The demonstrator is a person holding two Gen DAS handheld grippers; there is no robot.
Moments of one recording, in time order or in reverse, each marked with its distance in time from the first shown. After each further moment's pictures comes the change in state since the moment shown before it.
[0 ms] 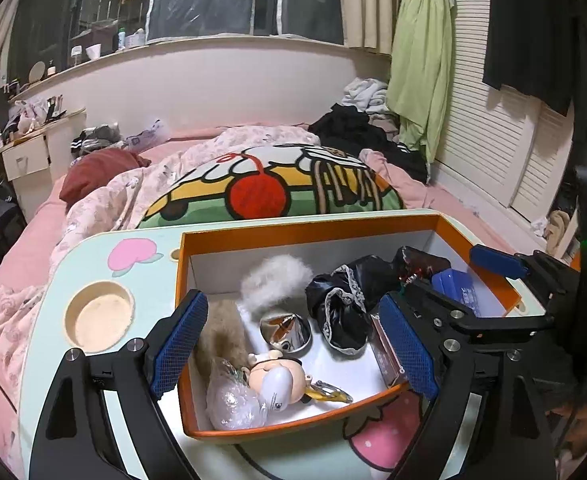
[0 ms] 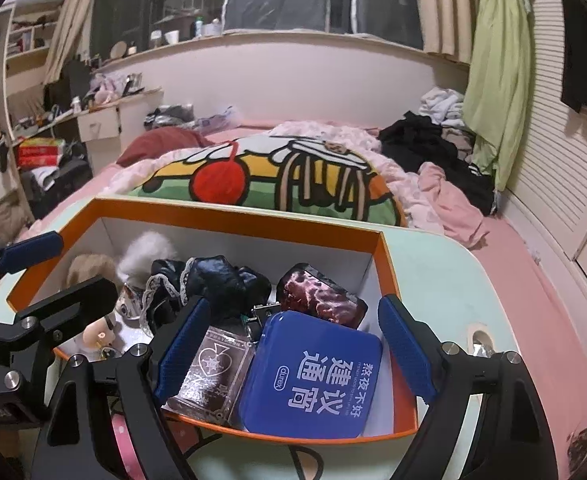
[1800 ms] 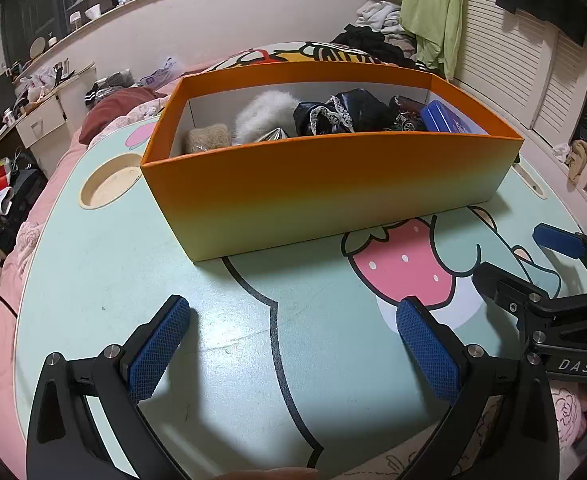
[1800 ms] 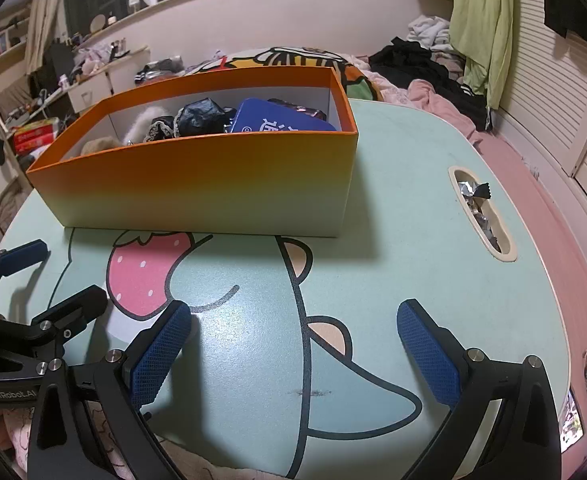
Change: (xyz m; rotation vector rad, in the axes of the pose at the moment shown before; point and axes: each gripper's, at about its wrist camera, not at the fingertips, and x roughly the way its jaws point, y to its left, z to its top) left arm -0.011 -0.029 -0.078 0.048 0.274 0.112; right arm -0.042 -0.013 -0.095 0.108 0.211 0.002
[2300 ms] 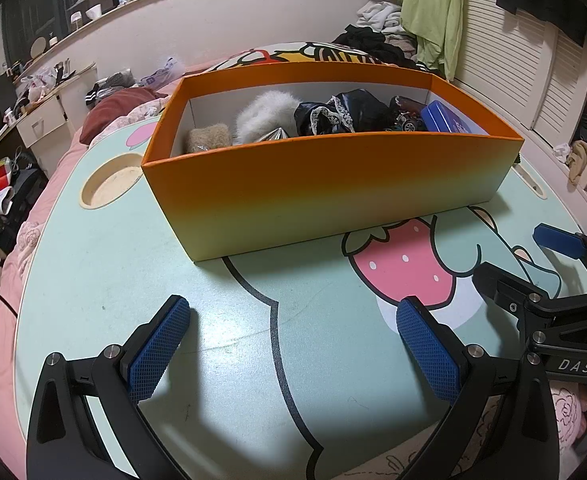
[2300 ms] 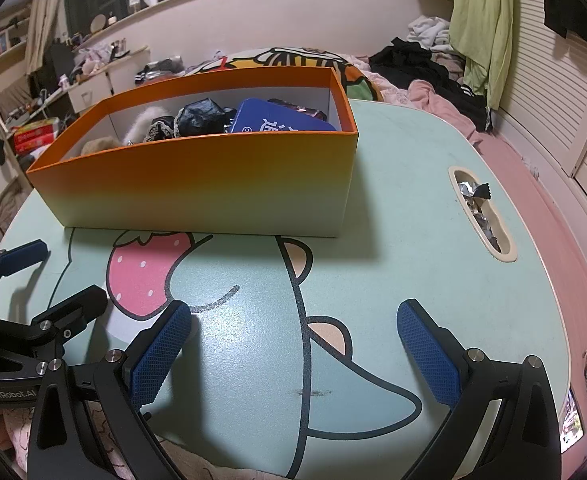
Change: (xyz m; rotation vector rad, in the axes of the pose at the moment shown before) left arm 0.000 0.001 0.000 -0.003 -0.001 0.002; right arm 0.000 0.000 0.000 0.000 0.000 0.000
